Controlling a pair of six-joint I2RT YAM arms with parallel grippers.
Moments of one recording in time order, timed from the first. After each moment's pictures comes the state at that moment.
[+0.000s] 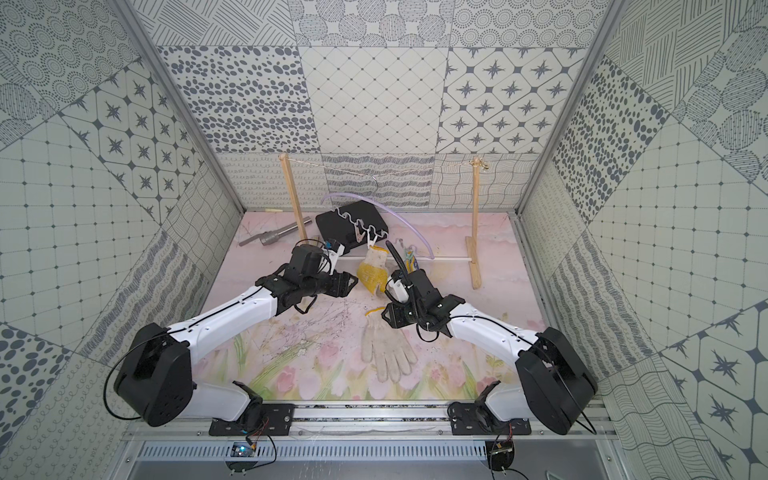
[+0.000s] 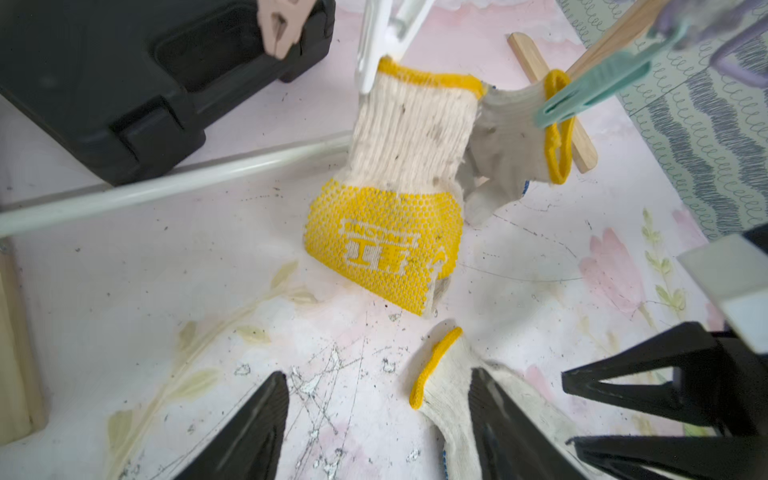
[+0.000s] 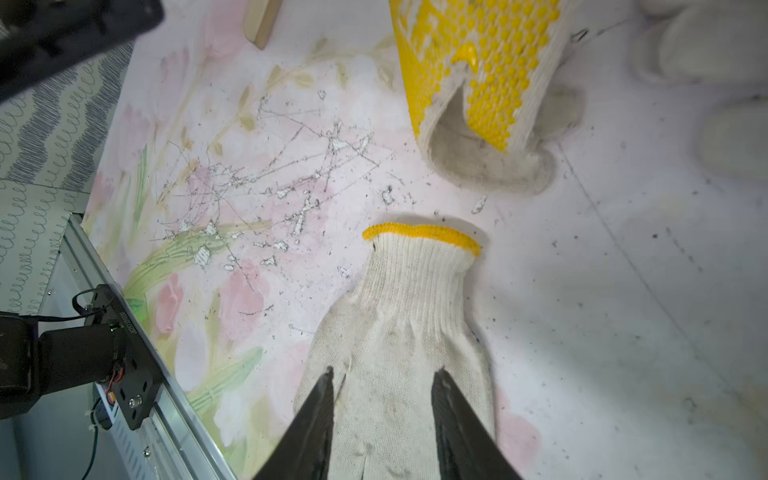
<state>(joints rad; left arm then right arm) -0.54 1.41 0.90 -0.23 0.19 -0.25 0.69 1.40 0.78 -0.27 -0.27 0.41</state>
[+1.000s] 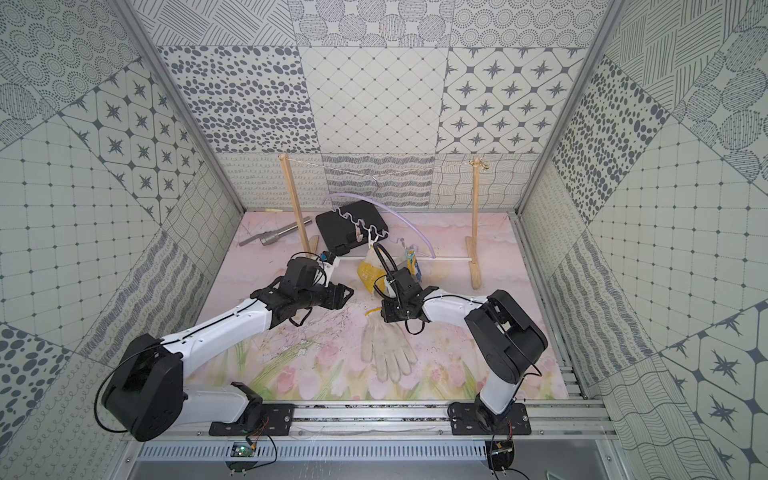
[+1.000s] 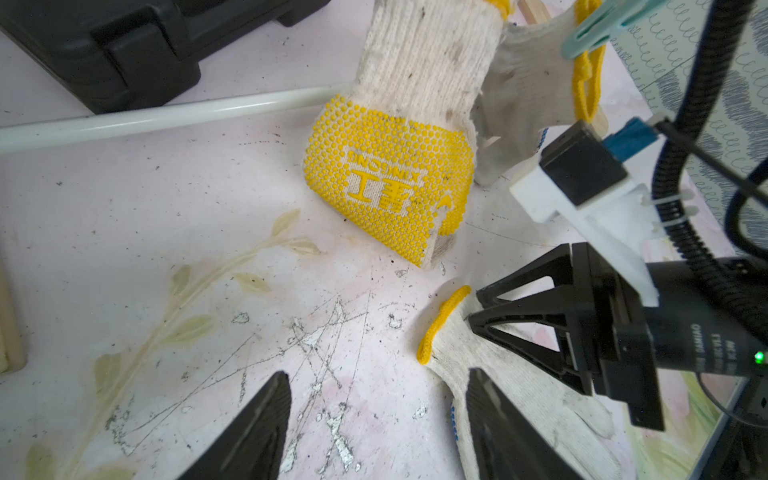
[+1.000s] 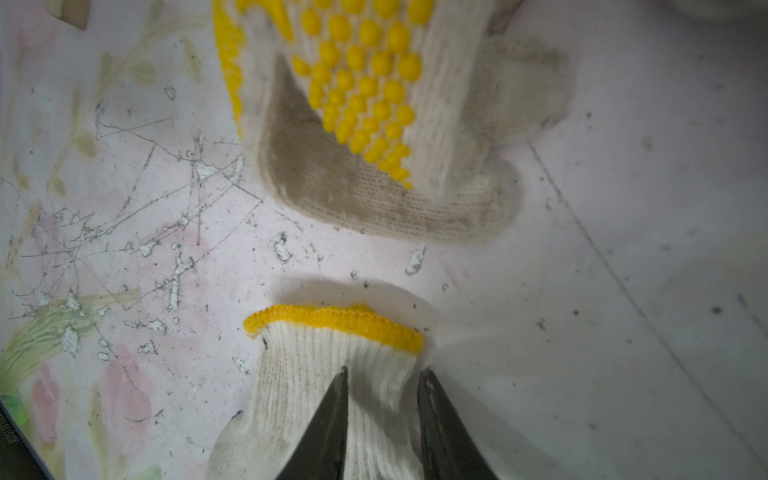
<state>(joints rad) -0.54 1.34 0.79 -0.19 0.20 -0.26 0.69 1.71 0.89 -0.20 -0.18 0.47</state>
